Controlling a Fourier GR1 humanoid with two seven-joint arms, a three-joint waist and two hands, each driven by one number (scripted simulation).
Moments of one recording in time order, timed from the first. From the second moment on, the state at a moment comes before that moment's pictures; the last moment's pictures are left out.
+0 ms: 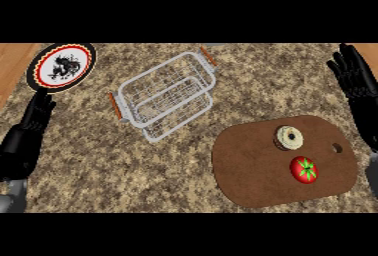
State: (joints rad) left arm -0.08 0.56 -0.12 -1.46 0.31 0.23 -0.16; right arm -0.26 -0.51 0.03 -1.63 -0.22 -0.01 -0.09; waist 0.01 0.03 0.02
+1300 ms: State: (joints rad) left arm -0.08 0.48 -0.18 -1.53 0.38 0.17 0.13; right arm -0.12 -0.60 0.26 -1.76 0.46 -0.20 0.33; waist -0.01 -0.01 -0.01
